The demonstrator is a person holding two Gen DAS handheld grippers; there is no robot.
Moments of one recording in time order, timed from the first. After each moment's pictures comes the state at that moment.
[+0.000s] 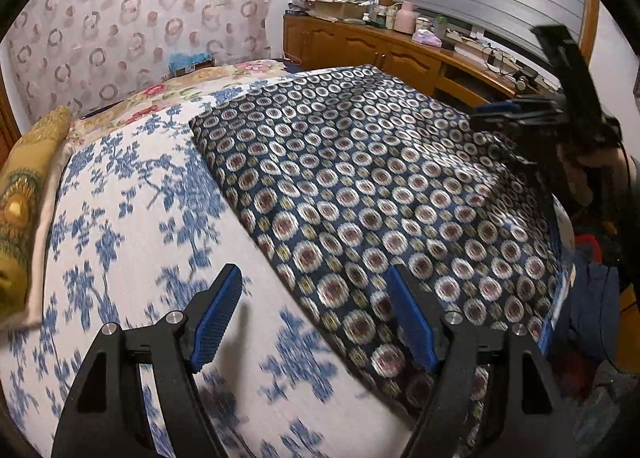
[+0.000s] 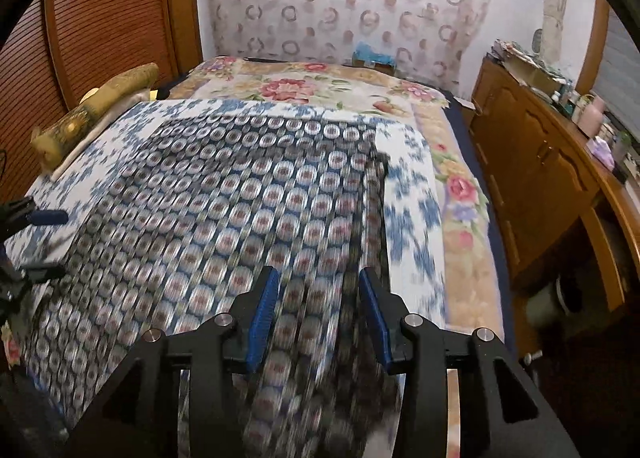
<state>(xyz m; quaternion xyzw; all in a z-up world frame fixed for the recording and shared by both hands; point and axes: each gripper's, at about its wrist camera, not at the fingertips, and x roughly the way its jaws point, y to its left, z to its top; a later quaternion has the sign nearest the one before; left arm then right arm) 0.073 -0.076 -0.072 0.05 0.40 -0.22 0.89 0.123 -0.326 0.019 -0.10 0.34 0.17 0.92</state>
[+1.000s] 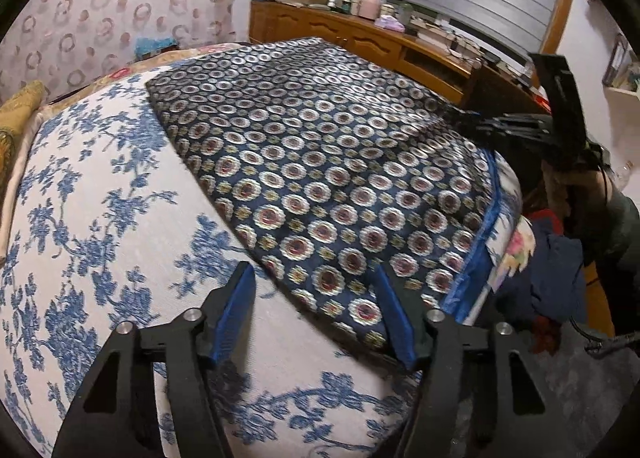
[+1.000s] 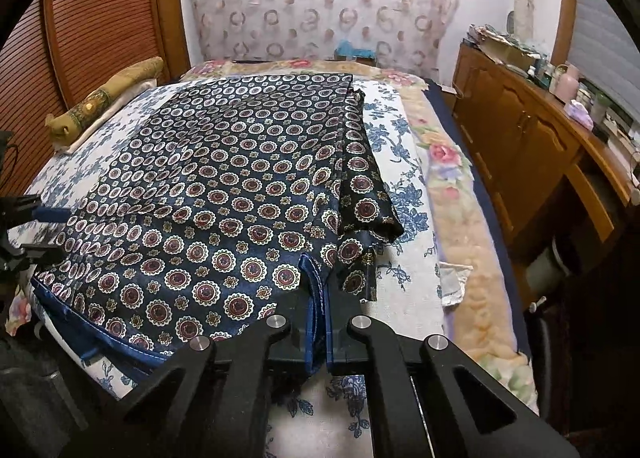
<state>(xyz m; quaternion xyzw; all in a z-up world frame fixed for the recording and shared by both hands) 0.015 -0.089 -0.083 0.04 0.42 -0.29 0.86 0.027 -0.357 -0.007 -0.06 0.34 0.14 0.93</state>
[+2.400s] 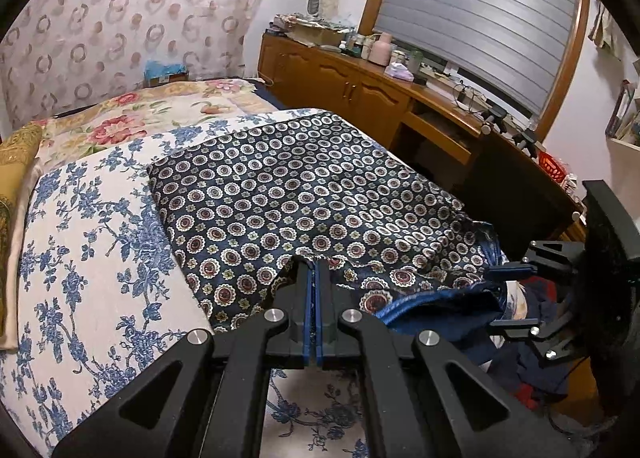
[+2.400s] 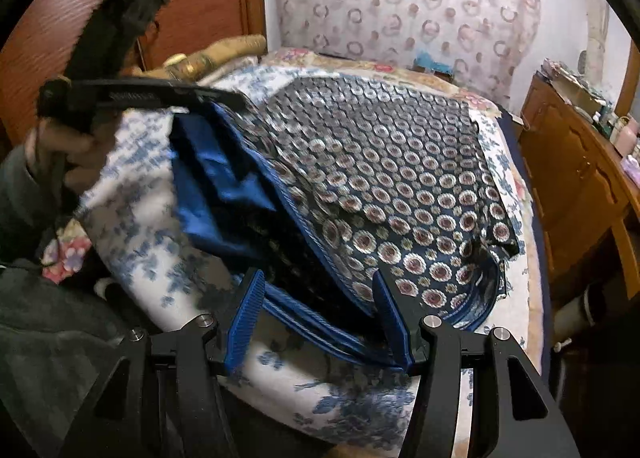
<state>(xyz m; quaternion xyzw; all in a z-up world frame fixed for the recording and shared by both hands) 0.084 -0.097 -0.031 -0.02 0.38 -0.28 0.88 -0.018 -0.298 0.006 -0.13 0.34 0.25 0.90</state>
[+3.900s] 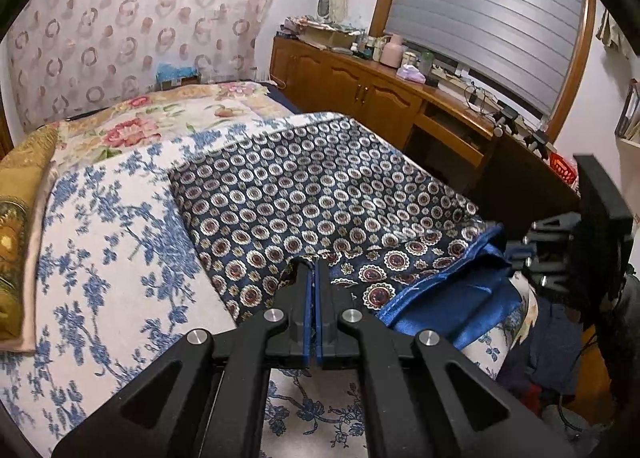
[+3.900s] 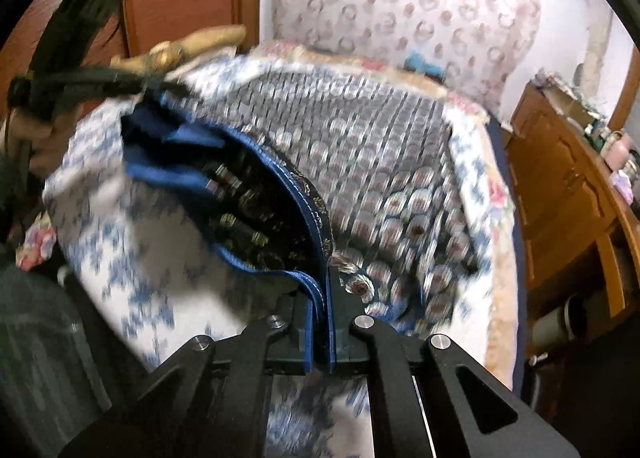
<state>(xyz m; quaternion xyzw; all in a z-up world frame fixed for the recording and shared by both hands) 0.087 -0.084 -0.025 -0.01 0.37 -0.26 0.89 0.015 -0.320 0.017 -0.15 0.33 0.24 0.90</state>
